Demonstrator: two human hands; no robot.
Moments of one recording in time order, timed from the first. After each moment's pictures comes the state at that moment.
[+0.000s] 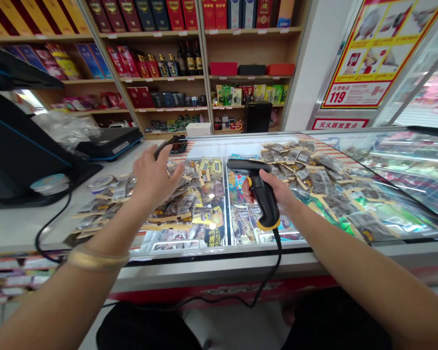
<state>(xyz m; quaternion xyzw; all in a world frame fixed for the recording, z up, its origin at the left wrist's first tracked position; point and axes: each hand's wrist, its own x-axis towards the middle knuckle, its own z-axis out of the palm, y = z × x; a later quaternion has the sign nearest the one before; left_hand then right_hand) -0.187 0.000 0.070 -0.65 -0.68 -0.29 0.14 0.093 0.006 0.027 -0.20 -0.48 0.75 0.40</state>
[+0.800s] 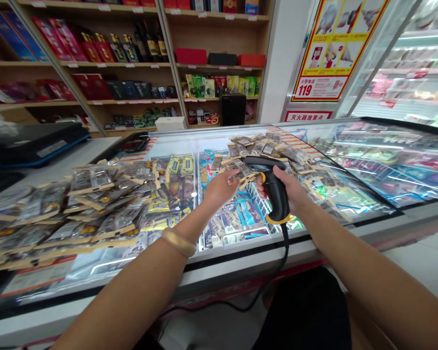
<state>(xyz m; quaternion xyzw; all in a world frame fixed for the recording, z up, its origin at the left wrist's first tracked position) 0.018 0.040 0.011 -0.73 -0.59 -0.26 -0.24 0.200 0.001 0.012 -0.34 -0.45 0.67 0.49</state>
